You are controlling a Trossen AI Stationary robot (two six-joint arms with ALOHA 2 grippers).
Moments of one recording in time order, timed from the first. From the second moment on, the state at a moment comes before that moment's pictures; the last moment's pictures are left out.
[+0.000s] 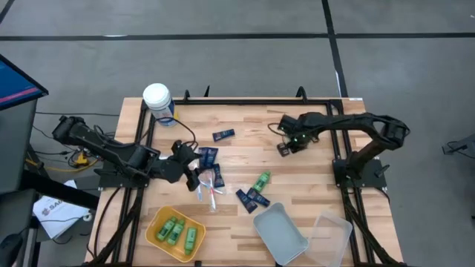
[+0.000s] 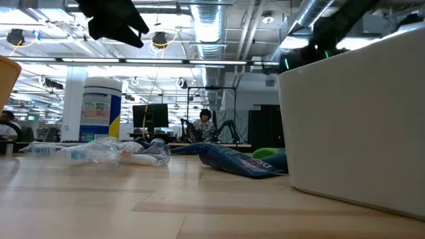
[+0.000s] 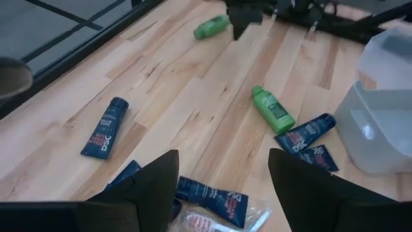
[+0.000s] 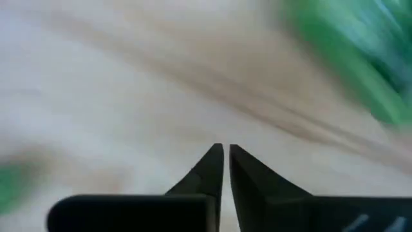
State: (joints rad) left arm -0.37 1.10 0.86 -0.51 -0.66 -0.61; right arm -0.44 1.53 0.86 -0.81 -0.08 0.66
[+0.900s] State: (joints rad) left arm -0.30 0.97 0.86 -0.51 -0.65 -0.63; right arm -0.56 1.73 1.06 -1.01 0.13 0.23
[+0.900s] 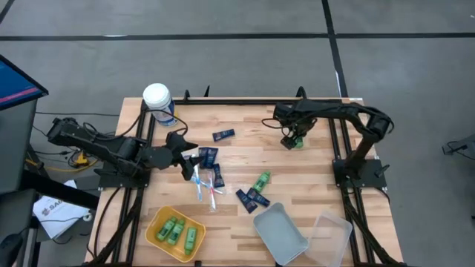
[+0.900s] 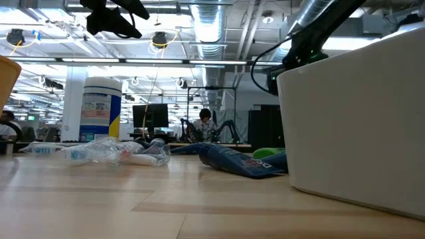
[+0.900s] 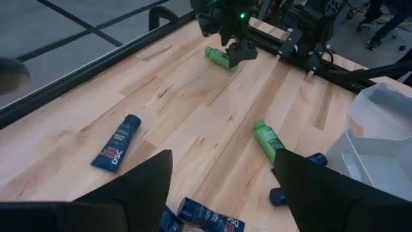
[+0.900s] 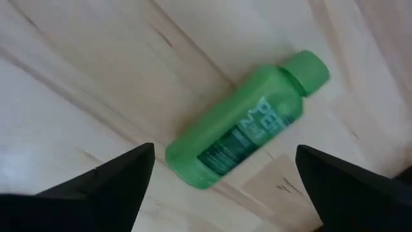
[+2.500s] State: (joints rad) left arm -0.13 0.96 0.49 0.37 -0.42 -0.61; right arm -0.32 1.43 1.11 -0.65 -0.06 0.52
